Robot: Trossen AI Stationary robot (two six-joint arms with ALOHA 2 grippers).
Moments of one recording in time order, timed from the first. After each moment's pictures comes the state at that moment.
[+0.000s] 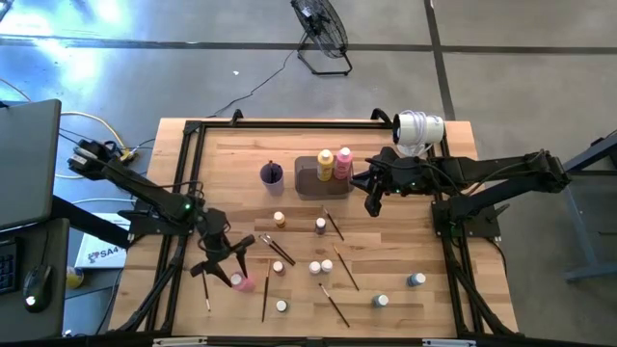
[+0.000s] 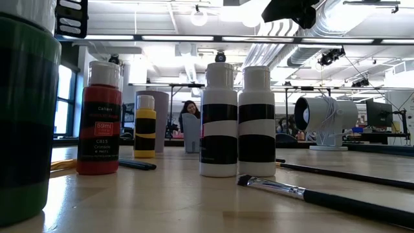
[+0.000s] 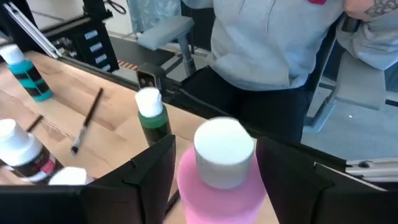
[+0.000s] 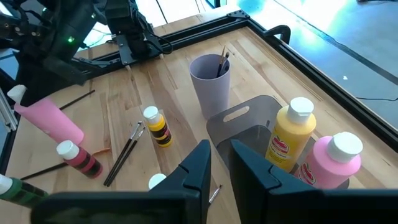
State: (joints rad) left arm -0.42 1.03 0.41 0.24 0.54 0.31; right arm 0.08 1.12 1.03 -0.44 0.31 0.37
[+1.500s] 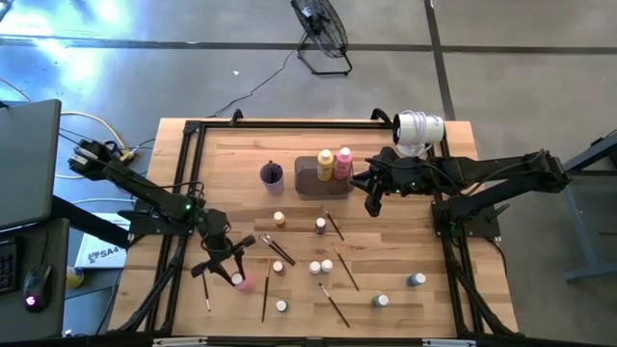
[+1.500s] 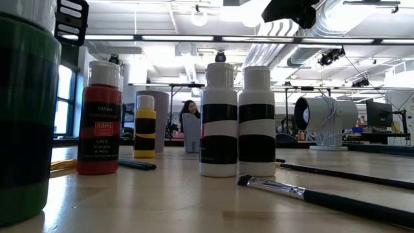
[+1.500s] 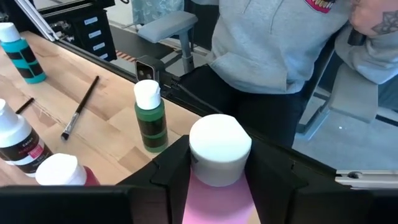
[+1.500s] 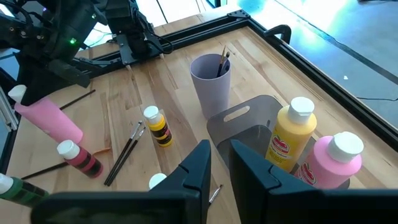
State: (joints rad) left arm -0.42 1.04 0.41 0.24 0.54 0.21; right arm 0.08 1.12 1.03 -0.44 0.31 0.37
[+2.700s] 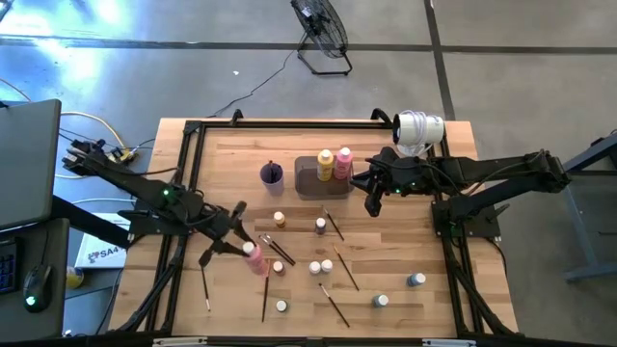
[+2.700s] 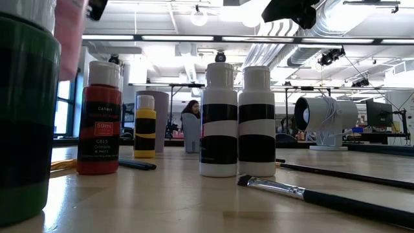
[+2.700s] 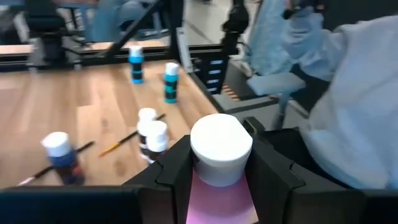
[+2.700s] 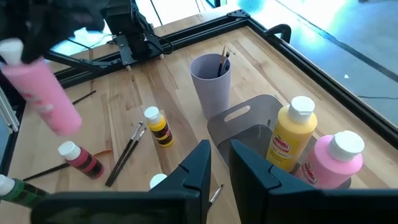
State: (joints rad) left arm -0.42 0.79 0.58 0.01 0.05 -0.12; right arm 0.08 1.12 1.03 -0.44 0.31 0.38
